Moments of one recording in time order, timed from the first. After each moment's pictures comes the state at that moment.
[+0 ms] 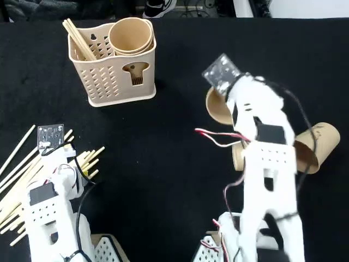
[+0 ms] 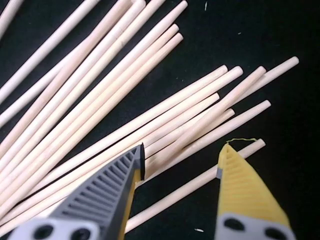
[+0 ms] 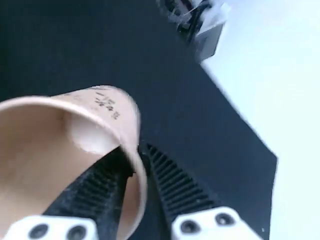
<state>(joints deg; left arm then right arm) -27.6 -65.9 84.3 52.6 -15.3 5.7 -36.8 39.4 36.9 47.6</state>
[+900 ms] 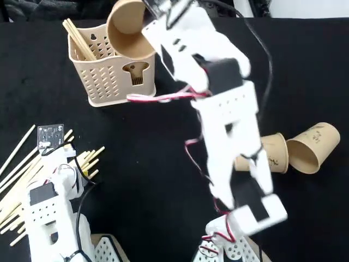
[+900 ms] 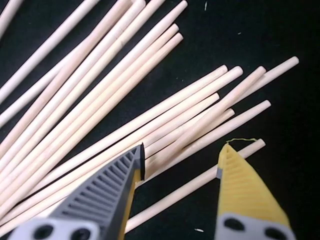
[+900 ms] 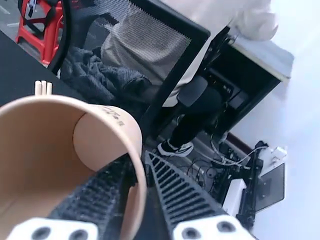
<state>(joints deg) -27.6 -65.9 84.3 52.6 -15.3 -23.1 5.6 -37.9 60.0 23.5</state>
